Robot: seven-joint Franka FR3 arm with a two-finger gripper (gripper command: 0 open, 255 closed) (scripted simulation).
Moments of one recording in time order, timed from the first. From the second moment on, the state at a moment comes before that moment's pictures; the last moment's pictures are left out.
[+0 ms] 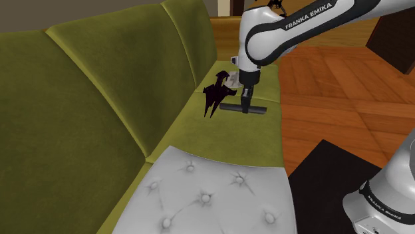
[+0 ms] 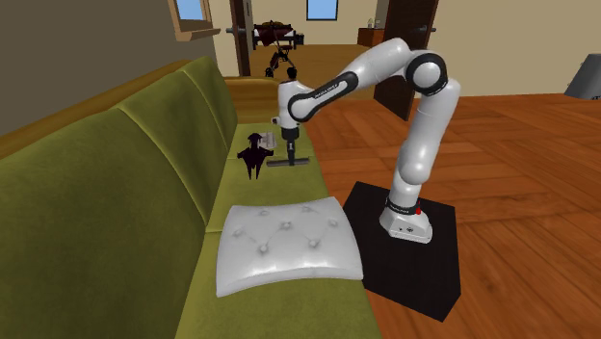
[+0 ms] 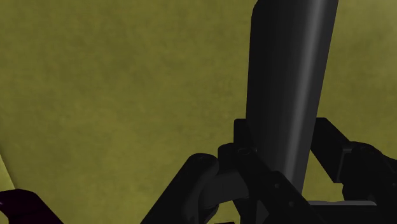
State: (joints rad) arm 0.11 -0.09 0.06 -2.23 0.07 2.09 -0.39
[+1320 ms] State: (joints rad) arm -0.13 0.27 -0.14 -1.76 0.08 1.96 -0.81
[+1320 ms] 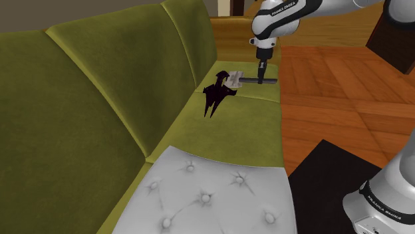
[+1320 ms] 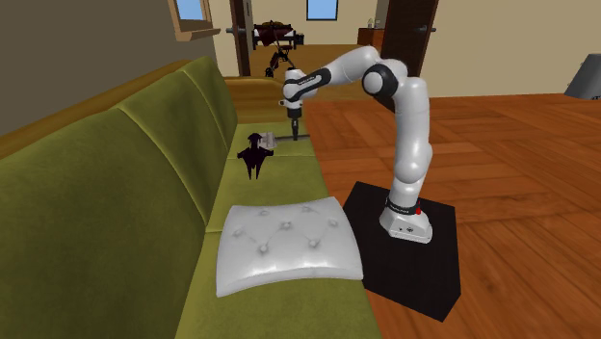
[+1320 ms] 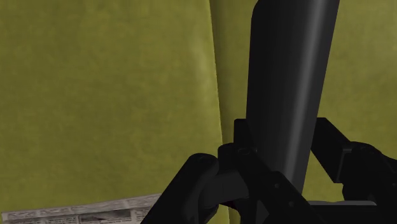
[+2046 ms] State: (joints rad) arm -0.21 0.47 -0.17 -1.53 0.11 1.93 -0.92
